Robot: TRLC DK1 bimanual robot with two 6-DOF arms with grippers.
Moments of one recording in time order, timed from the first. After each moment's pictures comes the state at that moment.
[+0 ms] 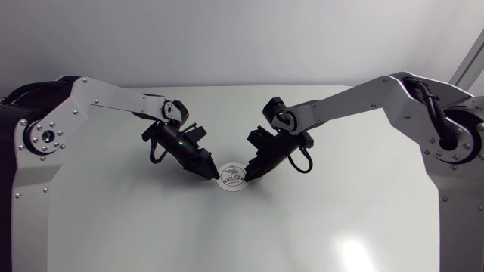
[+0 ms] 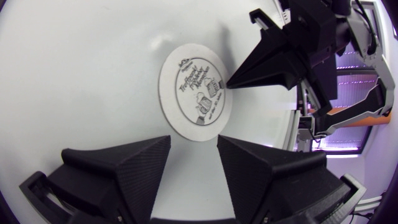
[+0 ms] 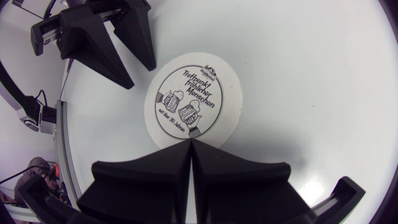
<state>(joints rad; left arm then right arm) -0.24 2.30 1.61 -0.95 0.74 0.43 0.42 2.19 1.48 -0.56 -0.57 -0.32</state>
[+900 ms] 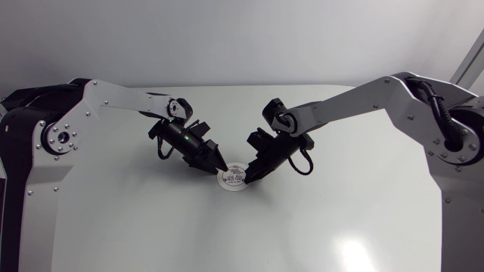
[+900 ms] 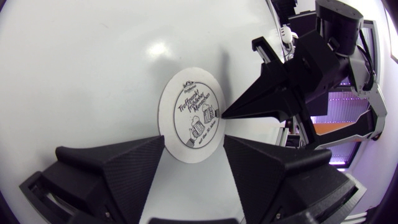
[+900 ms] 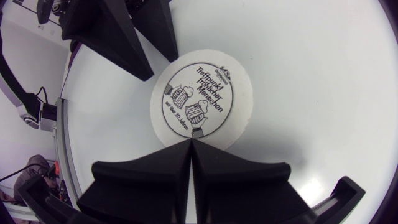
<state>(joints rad) -0.24 2.36 1.71 -0.94 0.79 0.31 0.44 2.18 1.45 -0.55 -0.57 -0.32</state>
